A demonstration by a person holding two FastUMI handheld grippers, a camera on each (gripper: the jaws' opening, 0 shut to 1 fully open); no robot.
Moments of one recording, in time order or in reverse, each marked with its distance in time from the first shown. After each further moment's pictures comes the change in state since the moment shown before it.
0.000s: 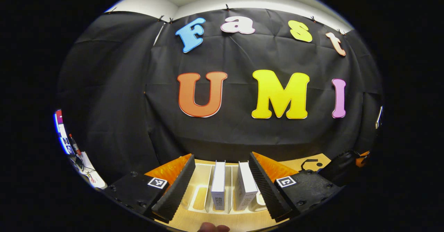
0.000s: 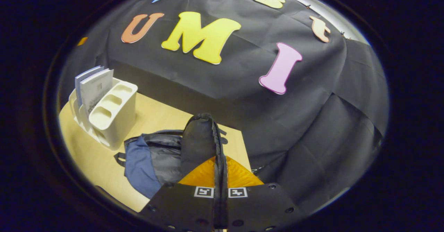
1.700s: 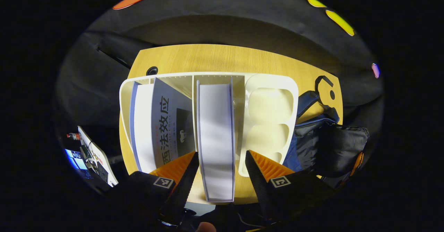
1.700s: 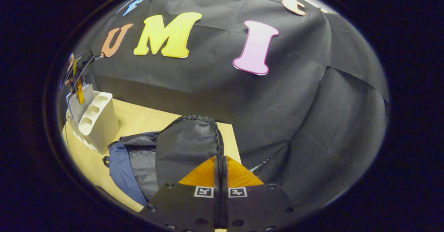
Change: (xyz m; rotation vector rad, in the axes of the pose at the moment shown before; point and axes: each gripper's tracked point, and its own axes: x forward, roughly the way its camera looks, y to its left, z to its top) left arm 0.094 -0.072 -0.178 -0.024 1.280 -0.046; right arm 0.063 -0.092 -0.033 0.156 0.013 0.067
